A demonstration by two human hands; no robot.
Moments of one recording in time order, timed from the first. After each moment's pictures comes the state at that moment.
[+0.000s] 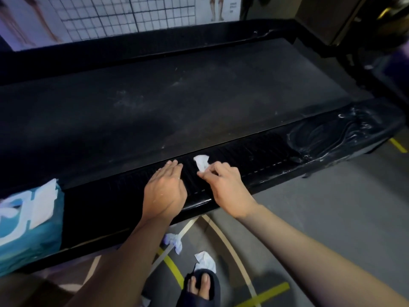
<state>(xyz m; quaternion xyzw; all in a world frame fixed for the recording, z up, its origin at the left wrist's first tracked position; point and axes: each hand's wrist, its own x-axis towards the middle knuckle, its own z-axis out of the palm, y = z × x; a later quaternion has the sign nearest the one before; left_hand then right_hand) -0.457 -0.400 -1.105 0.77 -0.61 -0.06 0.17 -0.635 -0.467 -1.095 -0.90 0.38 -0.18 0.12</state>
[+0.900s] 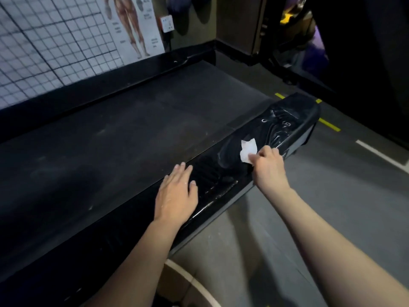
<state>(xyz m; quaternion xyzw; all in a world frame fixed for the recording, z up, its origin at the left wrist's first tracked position) -0.616 -0.533 -1.075 0.68 -0.70 -0.15 0.17 -0.869 -0.590 -1.083 -0.71 0.69 -0.12 0.00</state>
